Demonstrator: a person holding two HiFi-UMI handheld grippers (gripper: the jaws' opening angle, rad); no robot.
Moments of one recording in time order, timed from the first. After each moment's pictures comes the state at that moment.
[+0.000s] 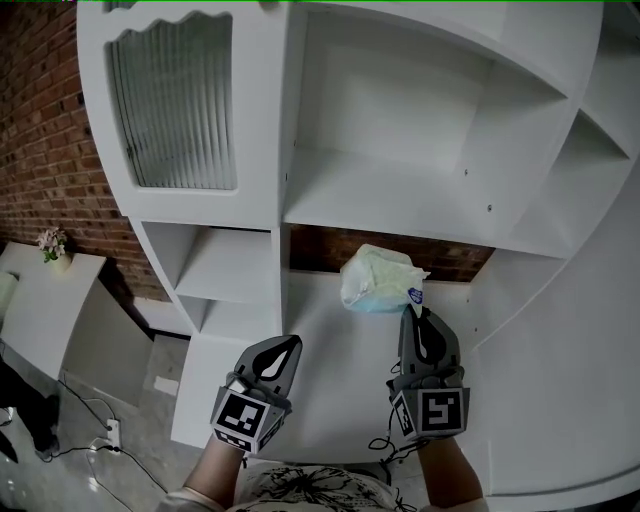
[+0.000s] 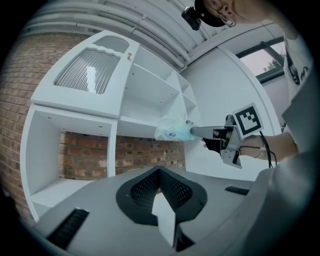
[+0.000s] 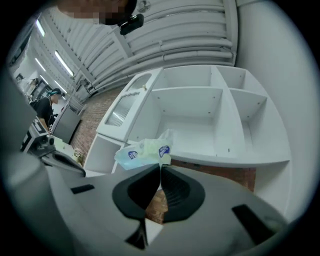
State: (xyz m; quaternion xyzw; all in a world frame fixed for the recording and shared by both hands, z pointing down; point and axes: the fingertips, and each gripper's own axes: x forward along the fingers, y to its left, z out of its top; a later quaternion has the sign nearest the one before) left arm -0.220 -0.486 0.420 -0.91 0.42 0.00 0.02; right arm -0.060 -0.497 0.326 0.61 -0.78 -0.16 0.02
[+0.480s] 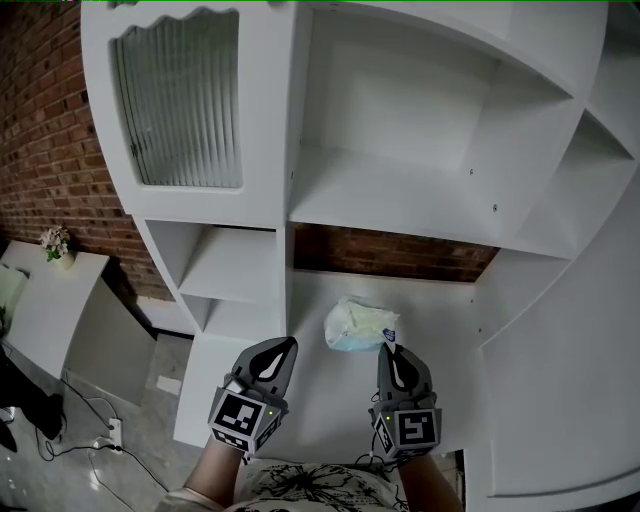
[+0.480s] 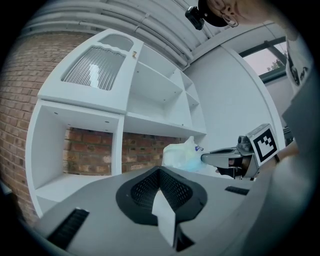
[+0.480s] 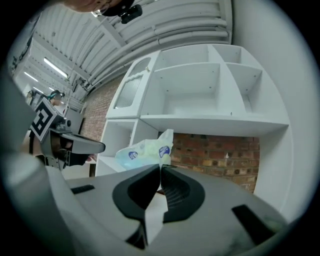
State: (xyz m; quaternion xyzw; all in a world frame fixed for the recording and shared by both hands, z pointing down) left arm -0.236 -0.488 0.434 -0.90 0.44 0.00 0.01; right arm -0.078 -0.481 0.429 0.59 -0.80 -0.07 0.06
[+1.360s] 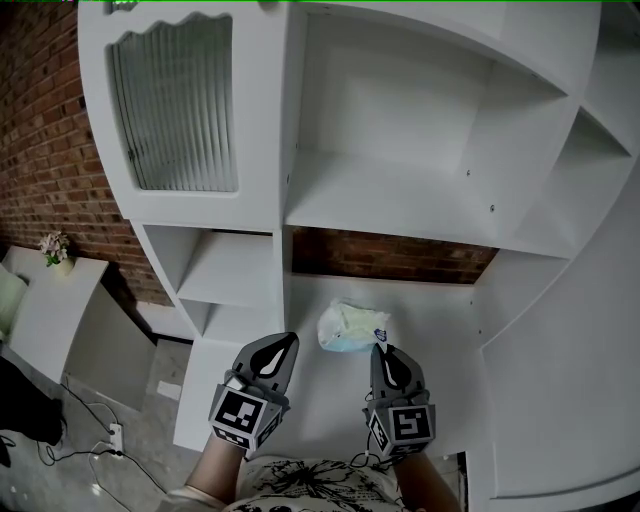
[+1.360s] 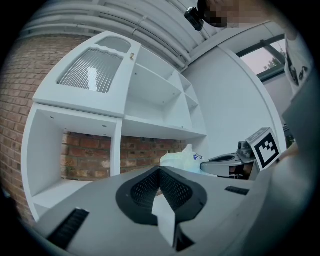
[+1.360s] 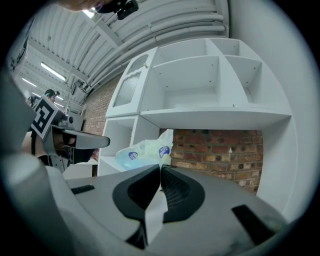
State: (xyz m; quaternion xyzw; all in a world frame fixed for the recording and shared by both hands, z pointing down) left arm -0.231 -0.499 0.422 -0.90 0.44 0.01 0.03; right arm -0.085 -0.491 0.440 0.58 -0.81 -0.05 0.06
